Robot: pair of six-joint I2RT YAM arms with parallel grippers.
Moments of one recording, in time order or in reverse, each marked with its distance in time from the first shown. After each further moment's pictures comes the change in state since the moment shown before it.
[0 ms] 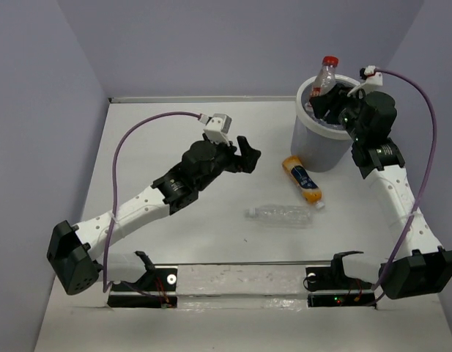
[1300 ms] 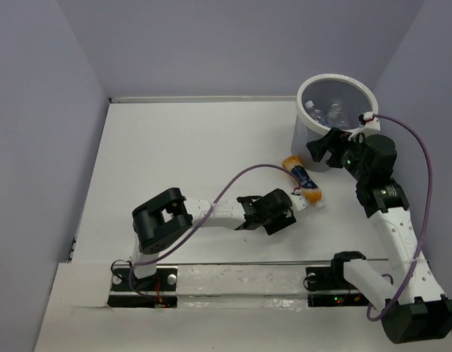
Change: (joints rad) left arm -0.338 0.661 0.119 -0.215 0.045 0.607; right arm -0.041 -0.298 -0.299 -0.180 -0.003 0.016
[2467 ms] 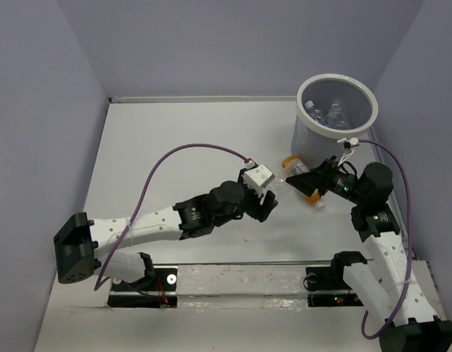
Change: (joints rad) left arm 0.008 -0.622 -0.289 0.233 -0.051 -0.288; right arm 0.004 -0.213 -0.320 0.271 -0.632 0.300
